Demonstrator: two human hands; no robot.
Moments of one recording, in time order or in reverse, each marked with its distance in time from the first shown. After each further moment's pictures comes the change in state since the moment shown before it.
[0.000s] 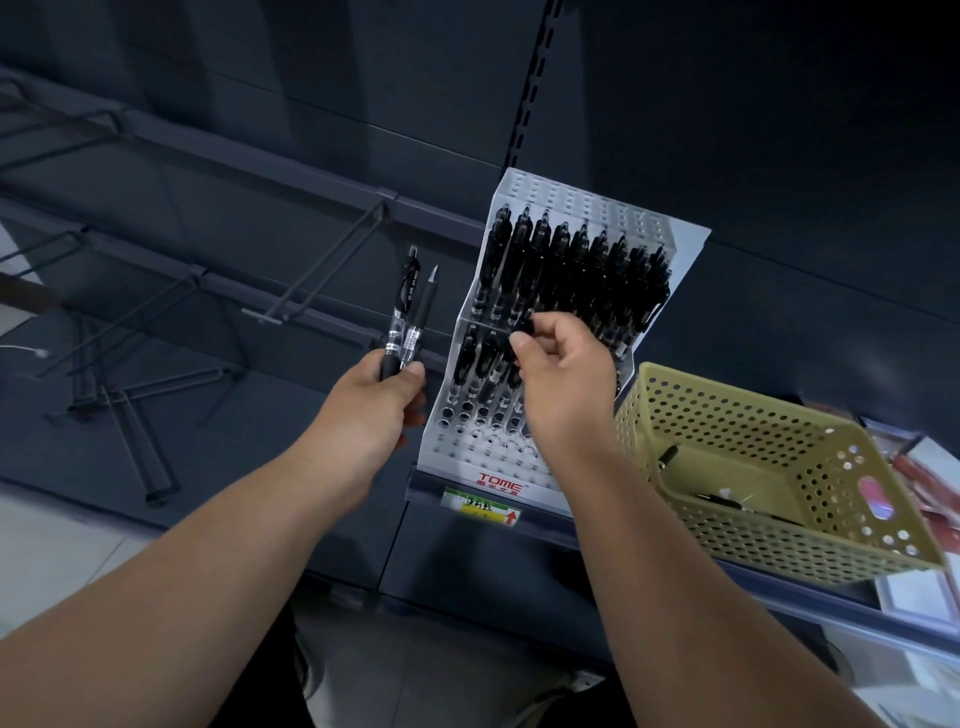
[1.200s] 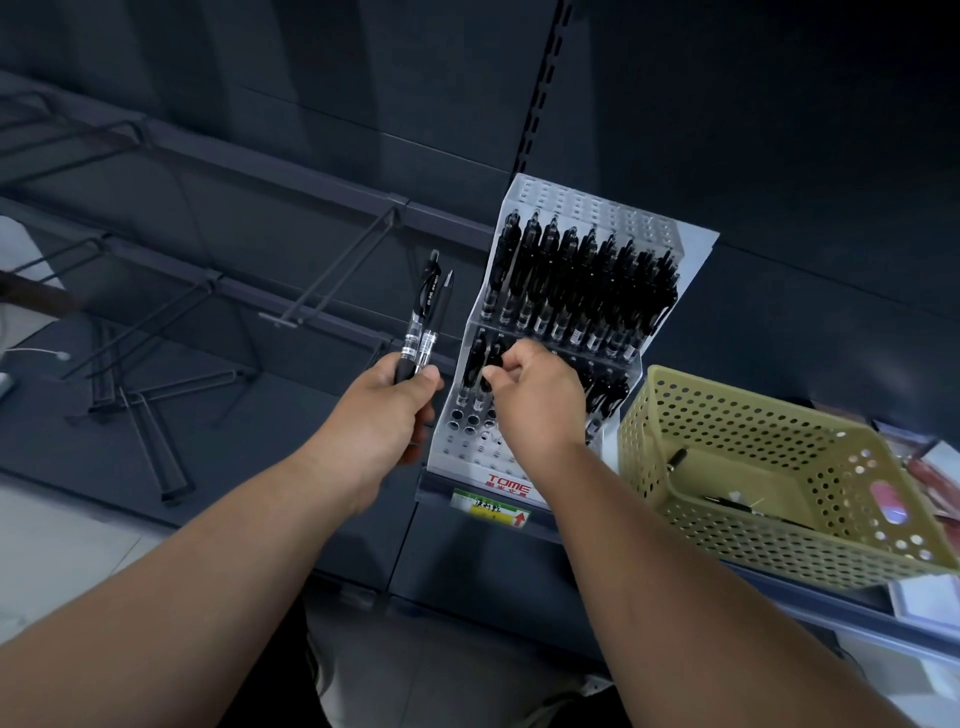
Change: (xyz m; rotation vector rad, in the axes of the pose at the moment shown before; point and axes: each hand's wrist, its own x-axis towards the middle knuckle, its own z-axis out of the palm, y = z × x) left_hand -0.007 0.005 -0.001 -0.036 -0.054 -0.041; right_hand 0.011 0.029 0.026 -0.447 -0.112 -0.073
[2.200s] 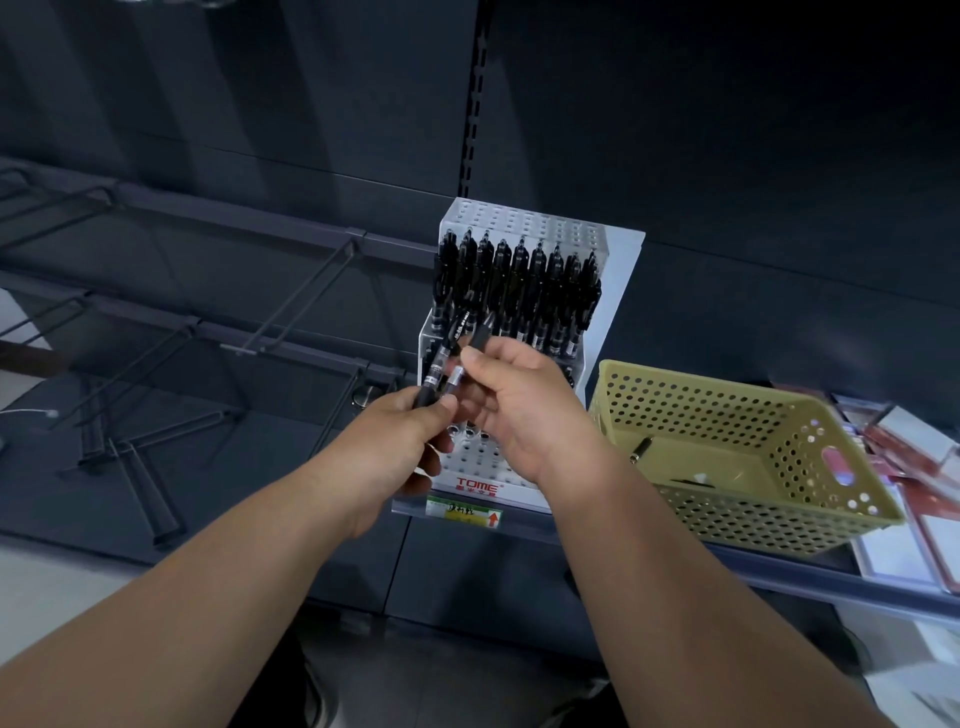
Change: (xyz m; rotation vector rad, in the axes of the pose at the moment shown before) left_hand -0.032 0.008 0.034 0.127 -0.184 0.010; right_hand -0.031 -0.022 -0.063 1.042 -0.300 0.335
